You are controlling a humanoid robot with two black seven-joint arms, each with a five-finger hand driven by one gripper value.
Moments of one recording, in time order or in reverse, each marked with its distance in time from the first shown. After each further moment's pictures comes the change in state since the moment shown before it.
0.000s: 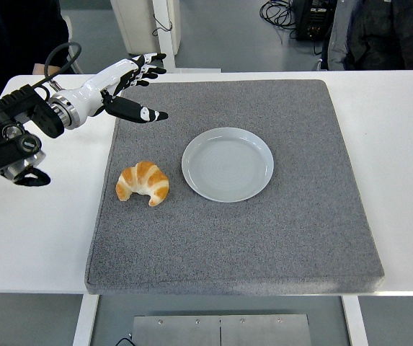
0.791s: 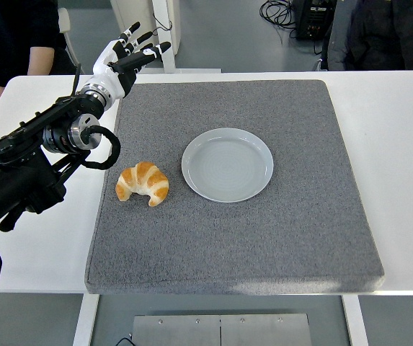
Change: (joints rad) left arm 0.096 -0.484 -0.415 0.621 -0.593 0.000 -0.123; right arm -0.005 0.000 0.000 0.000 0.000 0.000 -0.001
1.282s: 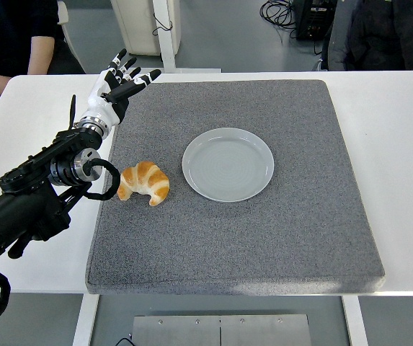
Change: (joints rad) left arm 0.108 -0.066 -0.001 0.143 -0.045 -0.078 -0.197; right arm -0.003 0.000 0.000 -0.001 0.000 0.000 0.000
